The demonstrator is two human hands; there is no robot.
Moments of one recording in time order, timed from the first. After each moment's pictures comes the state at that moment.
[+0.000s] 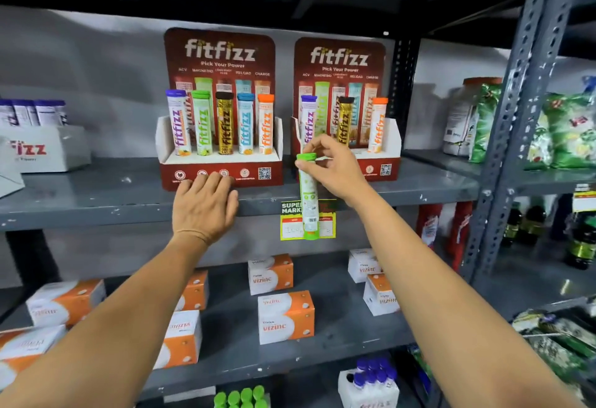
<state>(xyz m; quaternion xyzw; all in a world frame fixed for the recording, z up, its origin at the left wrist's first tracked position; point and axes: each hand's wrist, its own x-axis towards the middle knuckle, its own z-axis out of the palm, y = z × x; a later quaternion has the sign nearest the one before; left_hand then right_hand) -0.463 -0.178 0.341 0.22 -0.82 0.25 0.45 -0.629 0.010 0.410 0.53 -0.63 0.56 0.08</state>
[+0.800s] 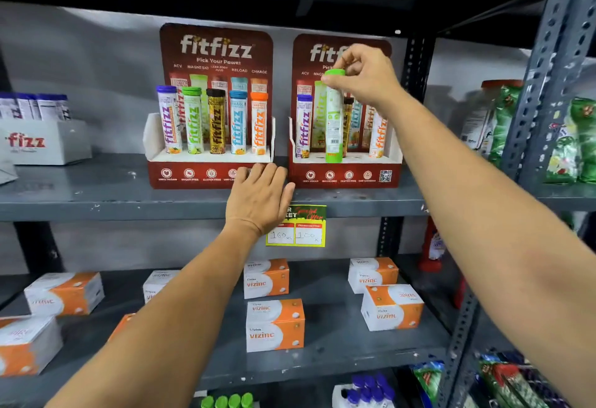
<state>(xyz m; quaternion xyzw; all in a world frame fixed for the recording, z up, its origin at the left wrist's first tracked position) -0.549 -0.112 0.356 0.19 -0.84 0.24 0.45 -0.702 0.024 0.542 0.53 -0.66 0.49 0.19</state>
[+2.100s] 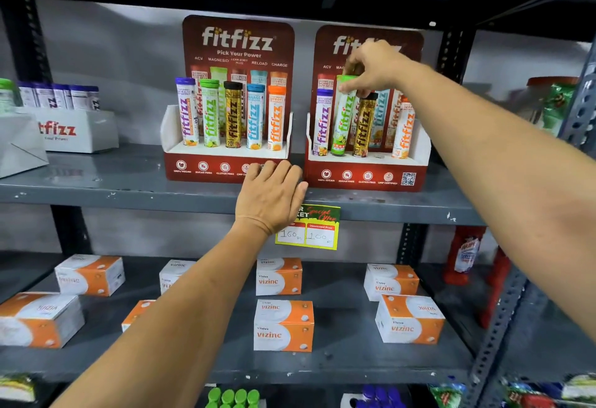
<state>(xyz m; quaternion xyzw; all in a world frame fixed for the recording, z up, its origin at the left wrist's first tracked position) -0.551 -0.112 0.352 0.19 -0.82 0.26 0.47 -0.734 -0.013 0.573 0.58 -0.77 0.19 0.20</state>
